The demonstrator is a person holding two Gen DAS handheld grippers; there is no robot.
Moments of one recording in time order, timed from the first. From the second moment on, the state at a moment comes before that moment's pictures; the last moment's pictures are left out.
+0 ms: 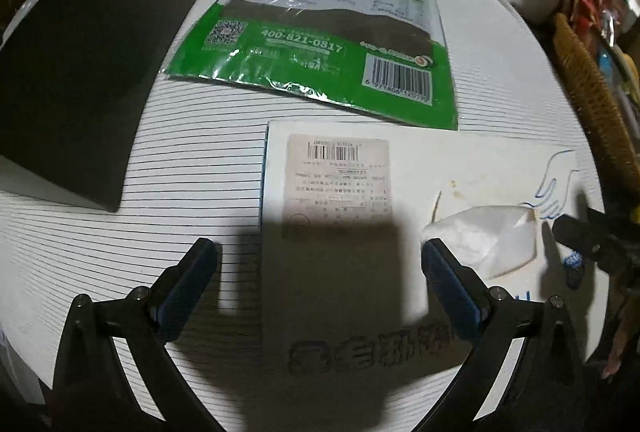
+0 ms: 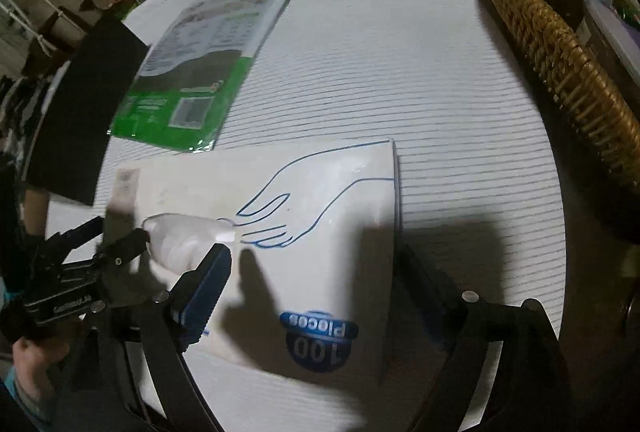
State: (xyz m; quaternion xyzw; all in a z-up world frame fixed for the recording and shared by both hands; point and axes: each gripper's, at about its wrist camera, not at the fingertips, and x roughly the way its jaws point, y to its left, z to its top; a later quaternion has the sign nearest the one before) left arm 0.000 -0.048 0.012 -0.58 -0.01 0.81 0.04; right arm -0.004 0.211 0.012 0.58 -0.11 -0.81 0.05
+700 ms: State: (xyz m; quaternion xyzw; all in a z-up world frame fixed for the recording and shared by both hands) left arm 0.018 -0.062 0.063 -0.52 -0.05 0.85 0.05; right arm 0.021 0.196 0.069 0.48 -0.10 -0.87 0.04
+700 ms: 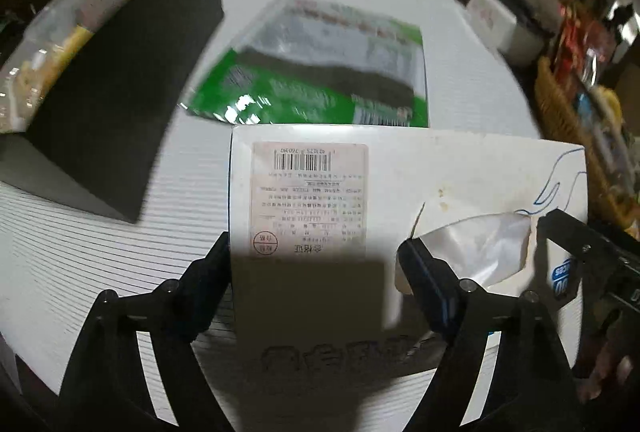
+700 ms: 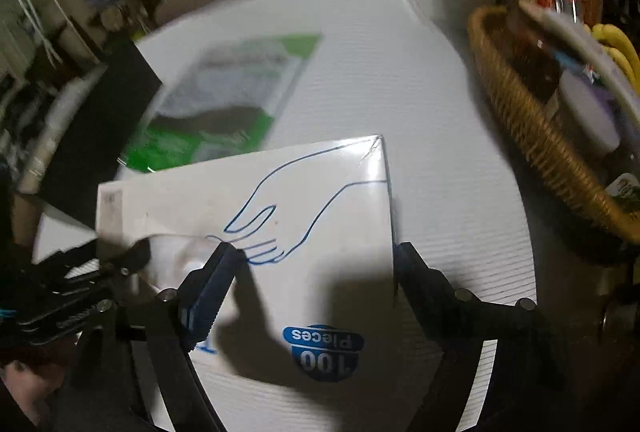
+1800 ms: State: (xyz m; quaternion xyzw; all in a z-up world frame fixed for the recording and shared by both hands) left arm 0.123 -0.071 0.093 -0.56 -0.05 0.81 0.15; right arm -0.013 0.204 0.090 0.48 -0.14 -0.86 0.10
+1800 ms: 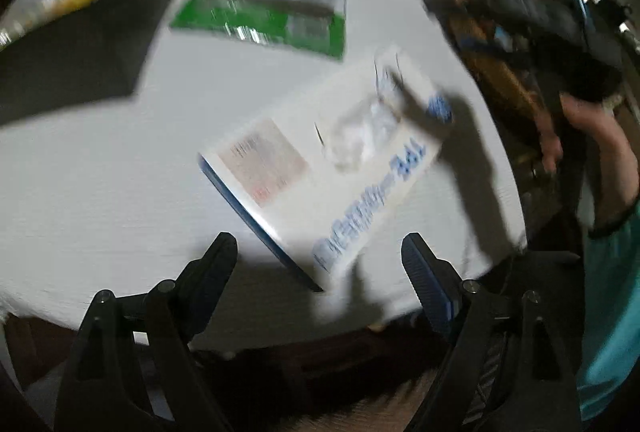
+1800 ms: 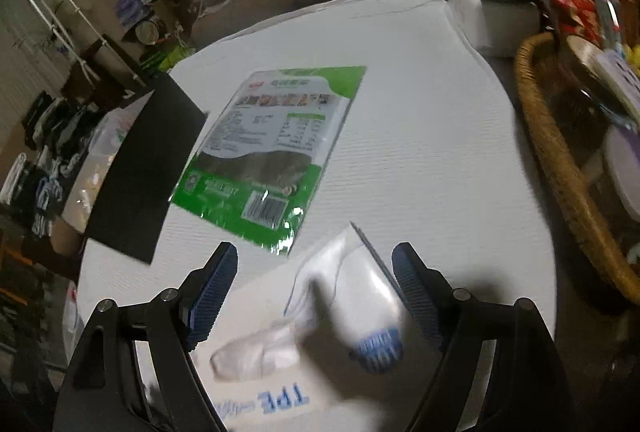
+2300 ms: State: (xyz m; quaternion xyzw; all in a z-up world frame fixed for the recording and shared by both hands) left arm 0.045 -0.060 0.029 -0.58 0.00 0.79 0.18; right arm 0.041 0.250 0.014 0.55 -0.35 -0.75 0.12
